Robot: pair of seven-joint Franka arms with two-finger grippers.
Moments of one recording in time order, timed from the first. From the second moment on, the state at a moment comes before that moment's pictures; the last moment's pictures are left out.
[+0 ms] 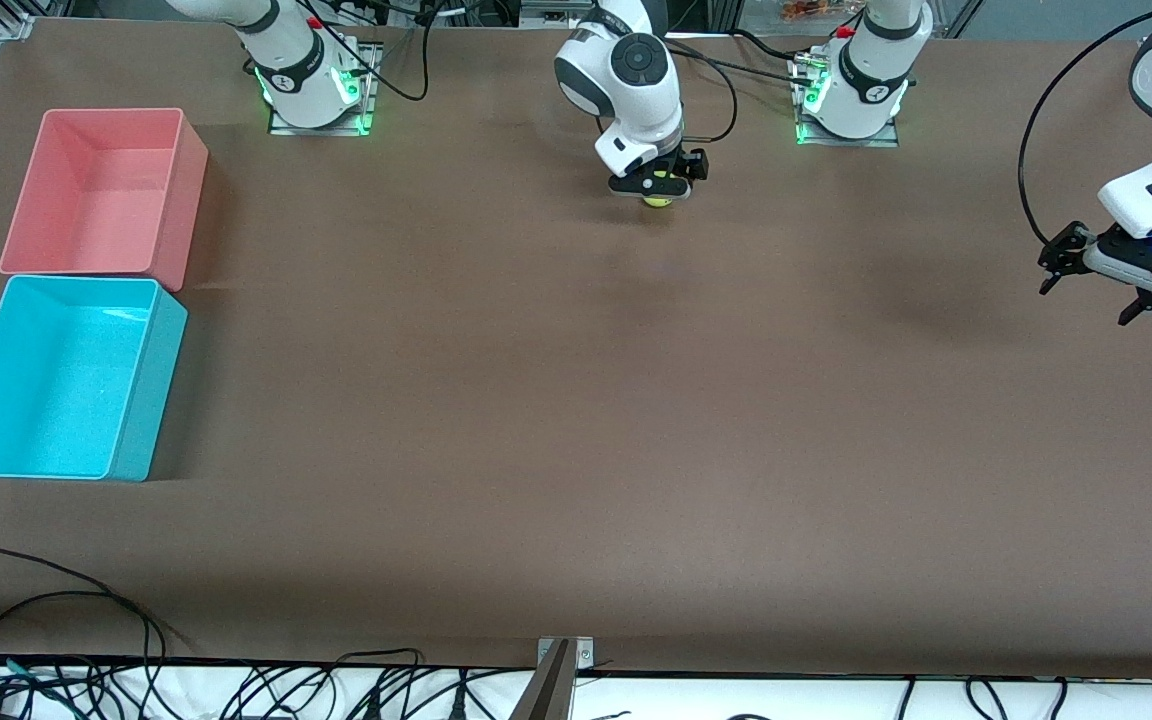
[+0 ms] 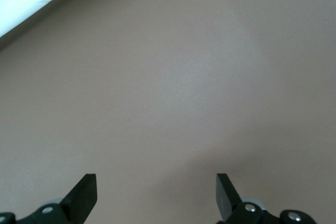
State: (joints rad) left arm 0.29 -0.16 -0.06 -2.24 0.00 2.31 0.76; right arm 1.27 0.65 -0.07 -1.70 0.38 2.46 1.09
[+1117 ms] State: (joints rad) left arm 0.28 -0.16 -0.06 -2.24 0.00 2.31 0.76; right arm 1.29 0.70 -0.08 -1.69 0.35 2.48 1.13
